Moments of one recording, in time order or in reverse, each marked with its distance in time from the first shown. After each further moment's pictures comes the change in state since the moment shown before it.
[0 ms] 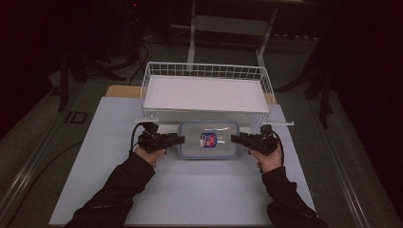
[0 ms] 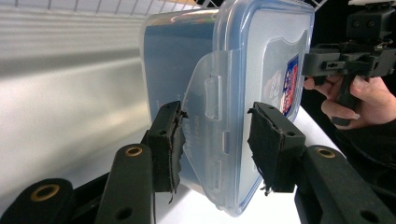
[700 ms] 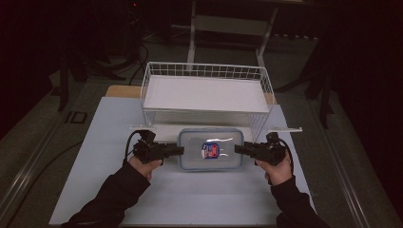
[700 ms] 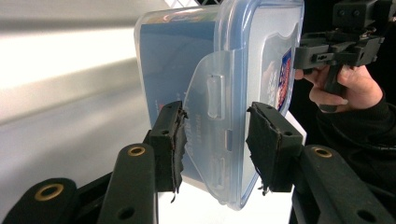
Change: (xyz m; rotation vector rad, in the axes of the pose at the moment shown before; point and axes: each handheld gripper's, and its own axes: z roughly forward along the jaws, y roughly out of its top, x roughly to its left) left arm -0.035 -0.012 -0.029 0.052 -0.067 -0.017; right arm 0.036 -0.008 -0.033 0.062 0.026 -0.002
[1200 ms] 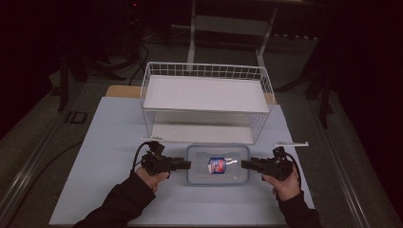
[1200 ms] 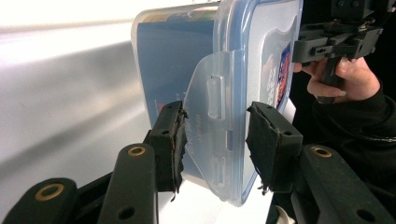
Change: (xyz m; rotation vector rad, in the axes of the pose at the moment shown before) left arm -0.011 -0.026 0.021 0.103 -0.047 -0.064; right arm -0.006 -0.041 -0.019 0.058 -0.002 0.093
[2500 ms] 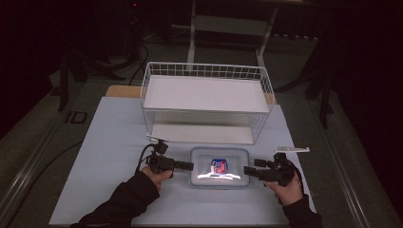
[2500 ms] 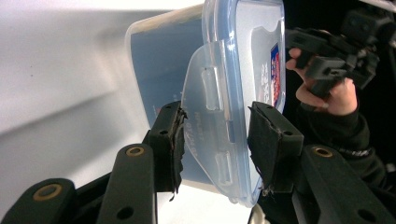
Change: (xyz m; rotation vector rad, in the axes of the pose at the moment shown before) left arm 0.025 -0.004 0.024 0.101 -0.080 -0.206; right arm -0.011 -0.016 -0.001 0.001 -0.084 -0.070
